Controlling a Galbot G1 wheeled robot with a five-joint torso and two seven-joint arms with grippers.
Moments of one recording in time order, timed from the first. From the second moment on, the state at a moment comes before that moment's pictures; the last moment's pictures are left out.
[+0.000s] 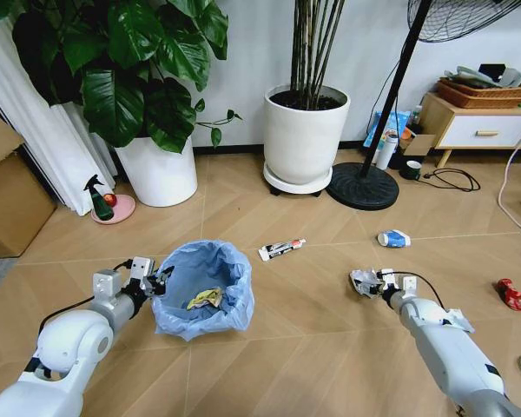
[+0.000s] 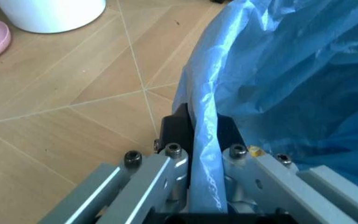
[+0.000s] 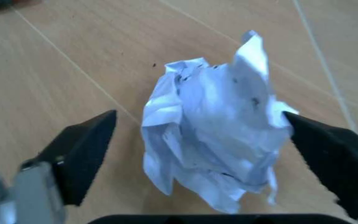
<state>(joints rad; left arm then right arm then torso) 1.31 -1.00 -0.56 -2.03 -0.56 0.65 0.07 -0.74 1.14 0.33 0.74 0.44 -0.15 -0.25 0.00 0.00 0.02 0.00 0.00</state>
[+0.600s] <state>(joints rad) 1.31 -0.99 -0.56 -2.03 -0.56 0.65 0.07 -0.65 1.20 0.36 0.60 0.38 -0.14 -0.23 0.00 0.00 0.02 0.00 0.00</state>
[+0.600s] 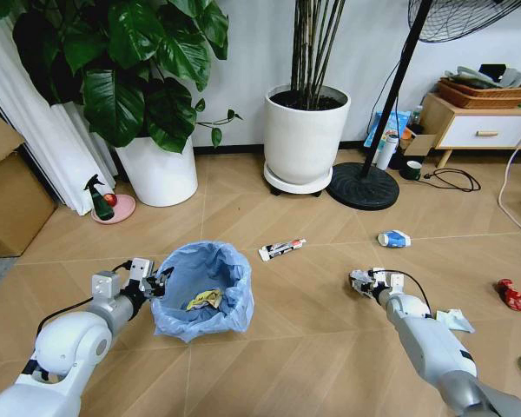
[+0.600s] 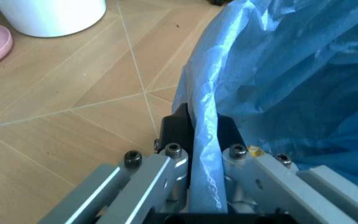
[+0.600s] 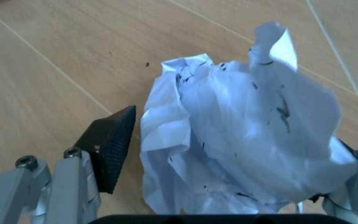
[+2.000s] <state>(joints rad) 1.31 -1.00 -0.56 -2.03 -0.55 0.64 0.07 -0.83 1.07 0.33 1.15 0.51 -0.24 -0.17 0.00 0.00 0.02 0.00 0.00</state>
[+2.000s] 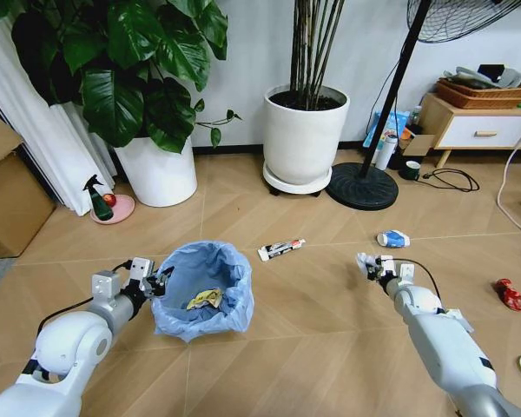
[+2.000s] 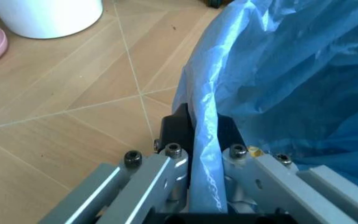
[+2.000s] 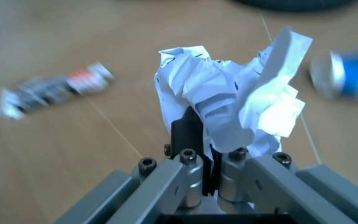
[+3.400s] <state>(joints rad) 1.27 -1.03 -0.53 -2.00 -0.55 0.65 0.05 -0.57 1.02 -0.37 1.92 0.95 -0.41 -0.07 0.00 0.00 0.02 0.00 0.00</state>
